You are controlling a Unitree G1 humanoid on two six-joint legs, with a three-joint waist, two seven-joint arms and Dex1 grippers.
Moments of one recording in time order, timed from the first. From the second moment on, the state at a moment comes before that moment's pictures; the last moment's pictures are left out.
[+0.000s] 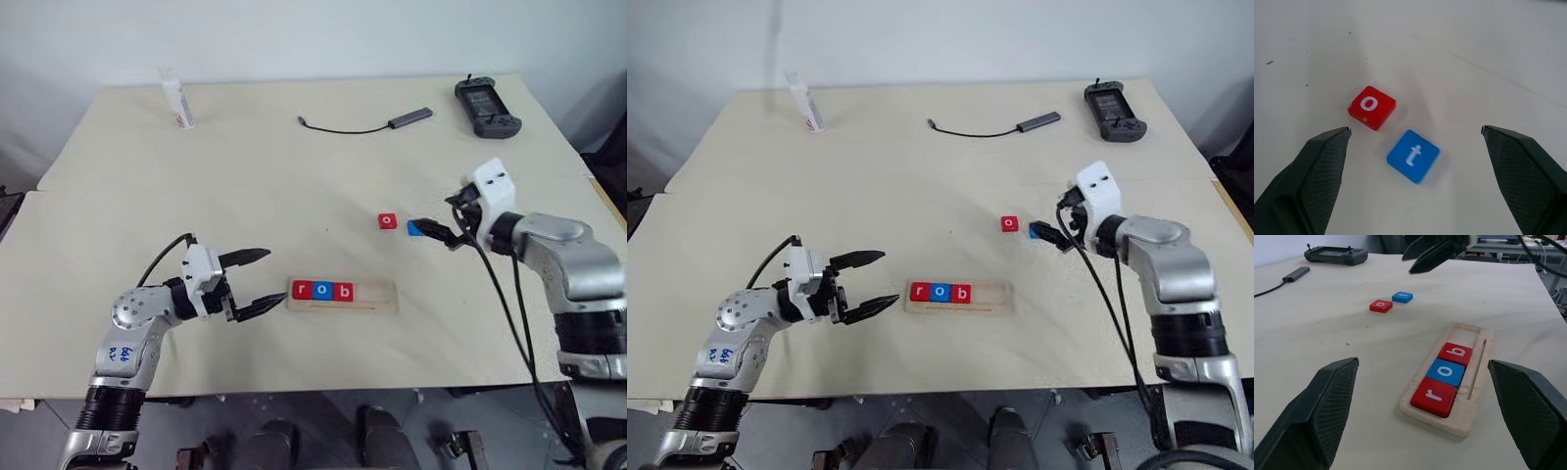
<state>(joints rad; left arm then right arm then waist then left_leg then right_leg) -0.23 0.51 0.05 -0.02 -0.43 0.03 -1.00 -0.71 -0.67 0.00 0.13 0.25 0.79 0.68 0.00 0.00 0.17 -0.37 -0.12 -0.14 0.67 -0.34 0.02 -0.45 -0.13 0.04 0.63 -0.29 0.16</state>
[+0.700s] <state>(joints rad) -0.19 0.51 0.06 -0.07 -0.42 0.03 -0.95 -0.86 -0.44 0.04 0.28 0.19 0.90 0.53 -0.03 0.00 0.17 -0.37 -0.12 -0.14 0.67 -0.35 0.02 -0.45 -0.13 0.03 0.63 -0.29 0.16</state>
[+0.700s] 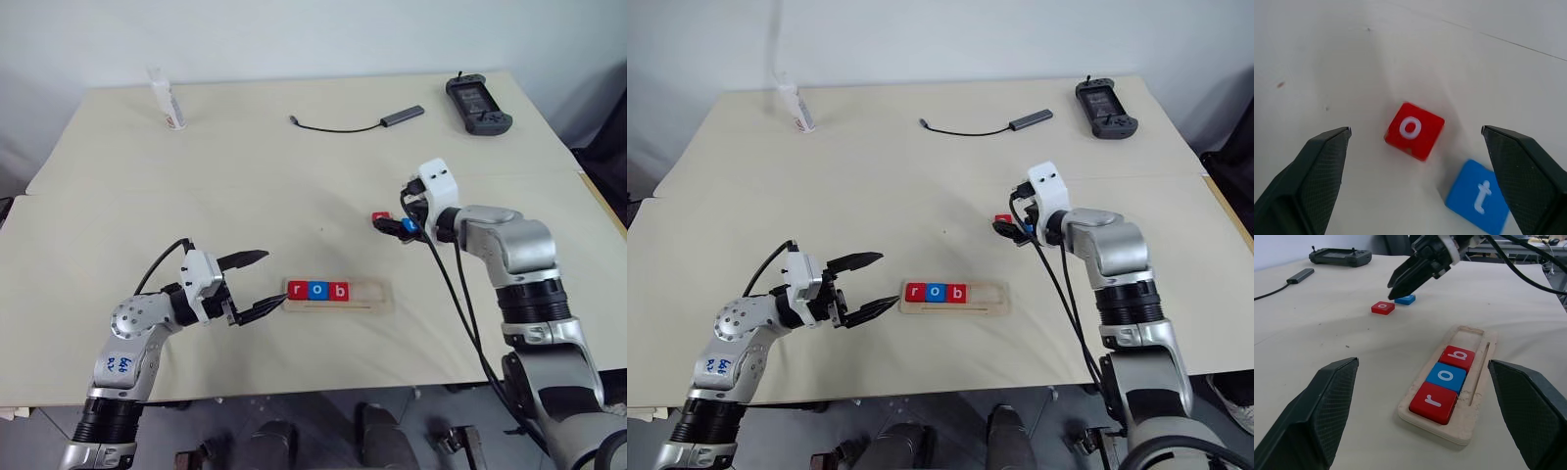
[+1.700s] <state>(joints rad) -0.23 0.48 0.02 -0.02 -0.41 0.00 -0.96 -0.69 -0.49 -0.05 -0.18 0.24 1.11 0.45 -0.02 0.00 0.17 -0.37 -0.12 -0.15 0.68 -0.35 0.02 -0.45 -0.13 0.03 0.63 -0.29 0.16</state>
